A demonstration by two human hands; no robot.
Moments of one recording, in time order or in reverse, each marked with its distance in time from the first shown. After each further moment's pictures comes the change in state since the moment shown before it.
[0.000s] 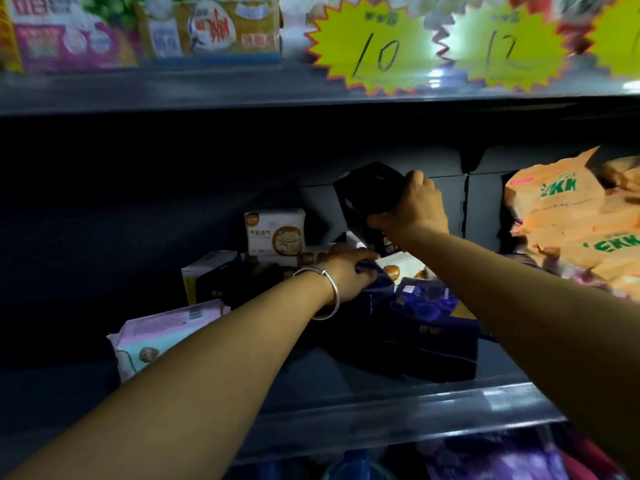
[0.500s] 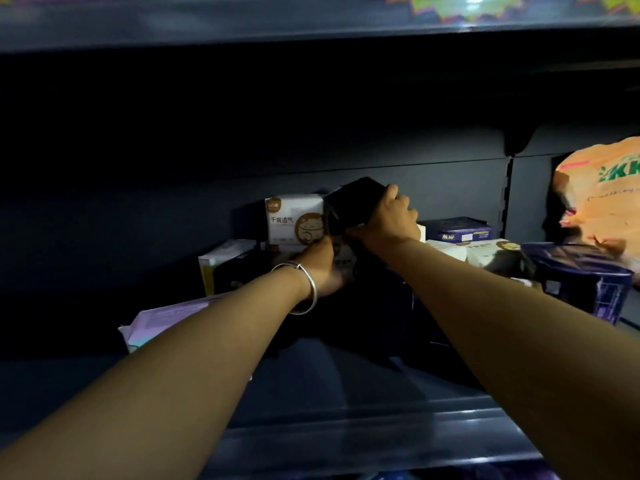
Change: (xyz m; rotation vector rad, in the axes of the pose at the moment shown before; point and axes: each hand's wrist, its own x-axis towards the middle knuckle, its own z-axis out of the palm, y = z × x) left_hand 0.010 -0.073 -0.006 -0.011 0.050 -0.164; right_hand 0.008 -0.018 0.096 -0.043 -0.156 0.046
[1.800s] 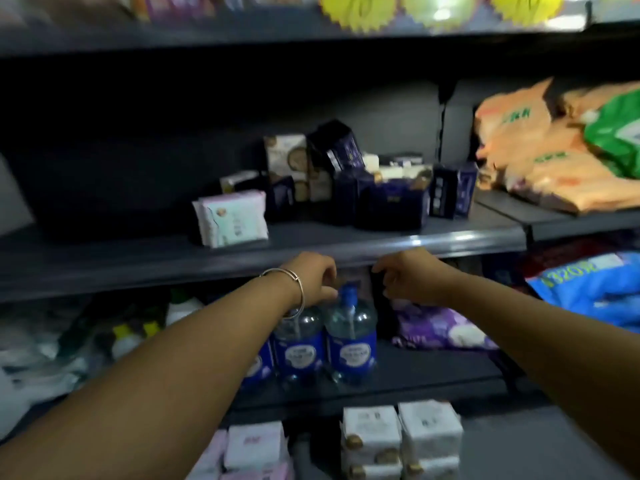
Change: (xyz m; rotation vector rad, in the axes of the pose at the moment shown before) left_hand -0.264 0.044 0.036 0.306 -0.237 0.147; right_hand -0.295 0.087 -0.111 -0.349 -0.533 -0.368
